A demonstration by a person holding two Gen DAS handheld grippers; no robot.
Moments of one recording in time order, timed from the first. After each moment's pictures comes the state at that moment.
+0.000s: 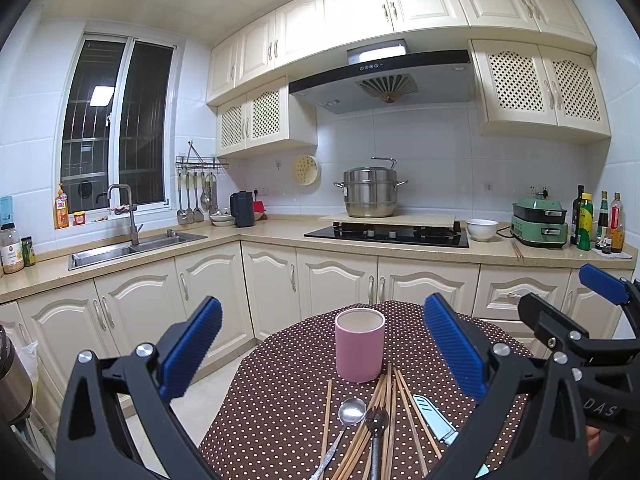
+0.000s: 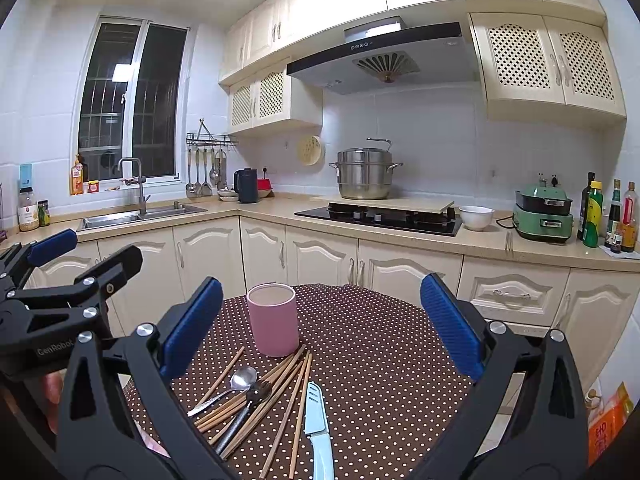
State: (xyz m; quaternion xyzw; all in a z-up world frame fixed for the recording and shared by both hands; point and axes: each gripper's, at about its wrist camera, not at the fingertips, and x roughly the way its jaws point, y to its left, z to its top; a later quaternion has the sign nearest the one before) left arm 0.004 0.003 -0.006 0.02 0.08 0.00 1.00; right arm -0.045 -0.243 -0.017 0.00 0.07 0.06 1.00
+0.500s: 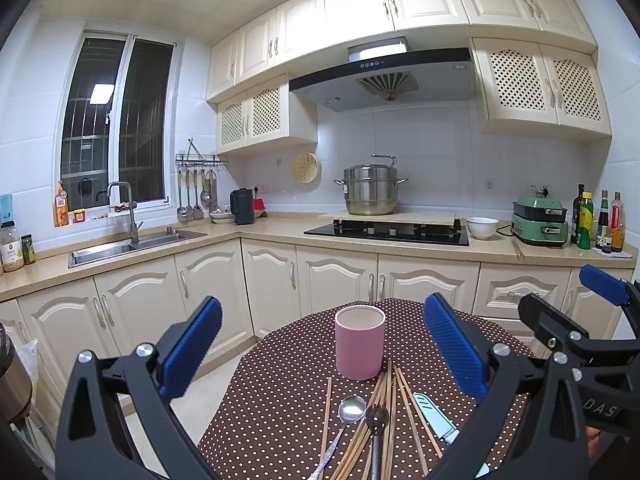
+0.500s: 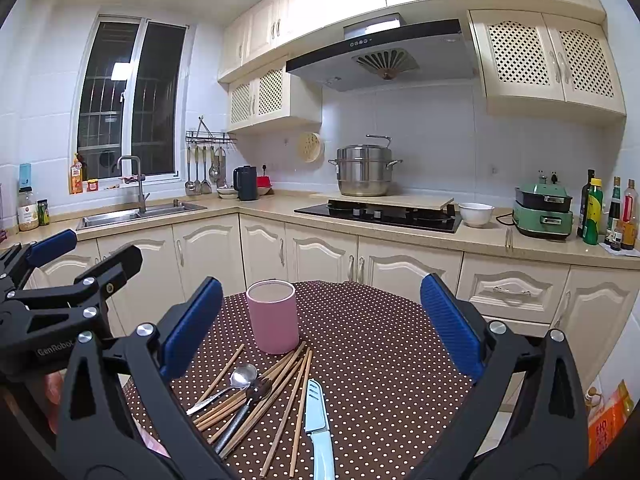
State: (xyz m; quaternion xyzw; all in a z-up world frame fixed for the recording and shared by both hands) left arm 0.007 0.007 -0.014 0.02 0.09 0.00 1.00; right arm -0.044 -0.243 -0.017 0.00 0.07 0.06 1.00
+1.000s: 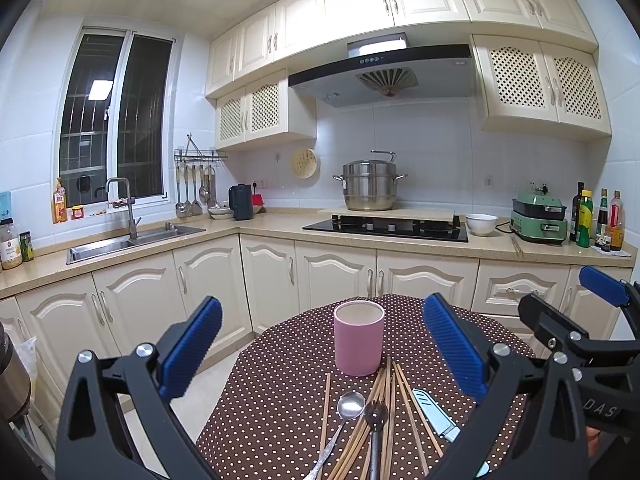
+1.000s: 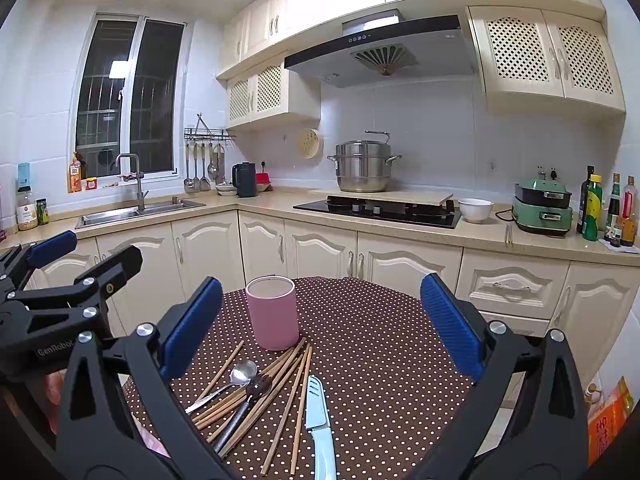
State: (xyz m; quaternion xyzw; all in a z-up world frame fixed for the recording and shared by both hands) left arm 0.007 0.005 -0.014 0.02 0.09 0.00 1.00; right arm -0.043 -0.247 -0.016 0.01 0.08 0.06 0.99
